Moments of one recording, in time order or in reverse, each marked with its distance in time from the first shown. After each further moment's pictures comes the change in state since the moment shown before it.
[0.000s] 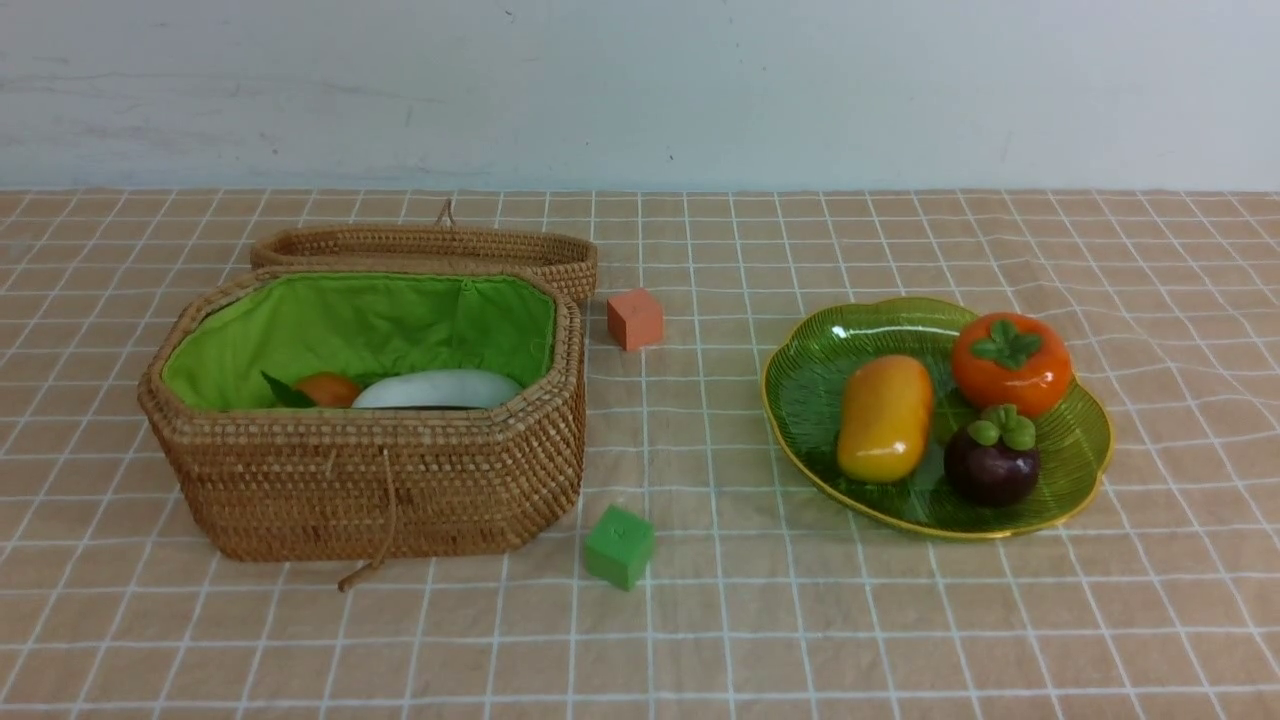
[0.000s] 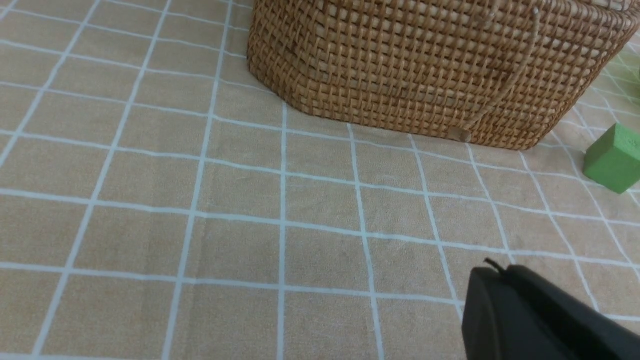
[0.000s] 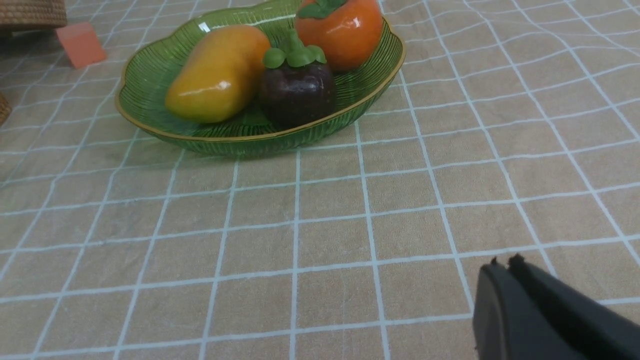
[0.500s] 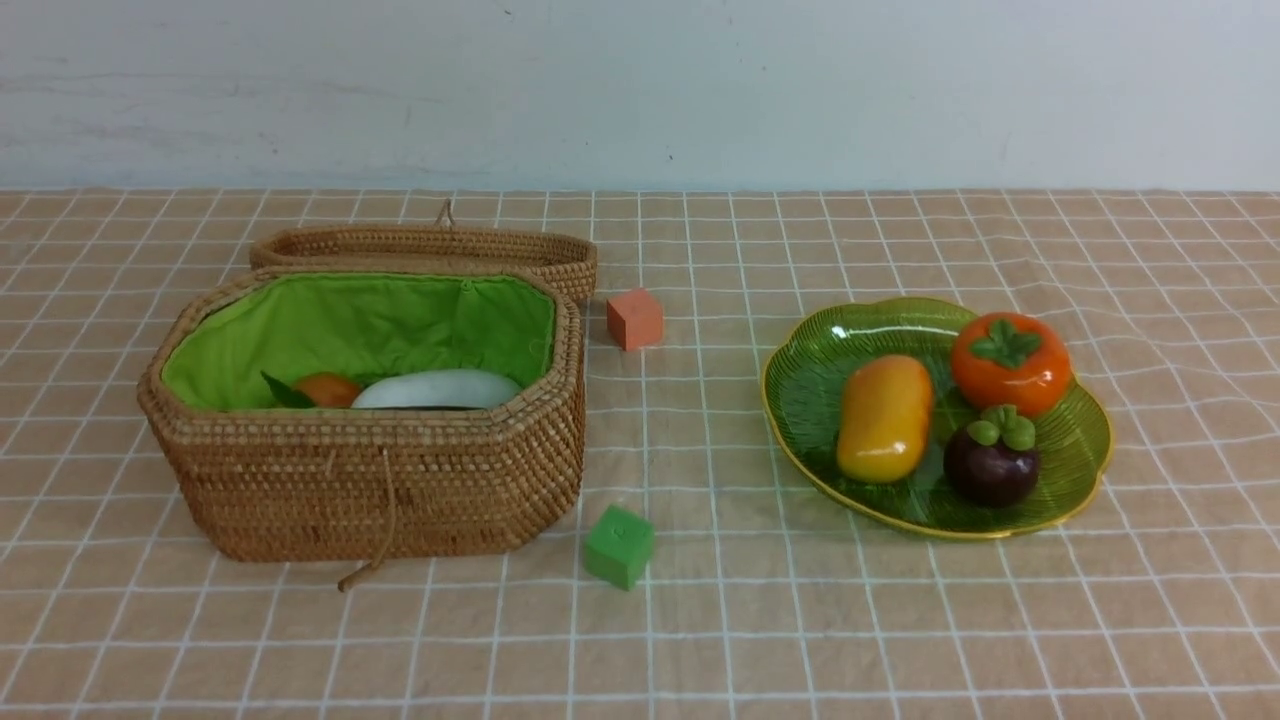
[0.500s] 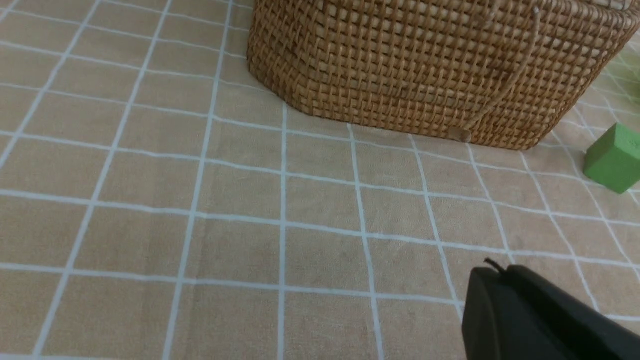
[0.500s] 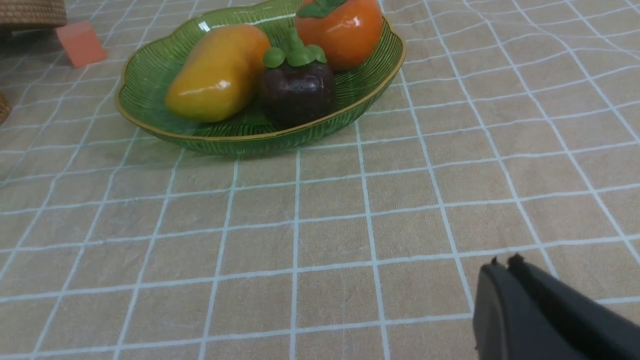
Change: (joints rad) right arm 0.000 0.000 0.000 -0.001 0.000 0.000; left arm 0.000 0.000 0.000 0.001 0.000 0.000
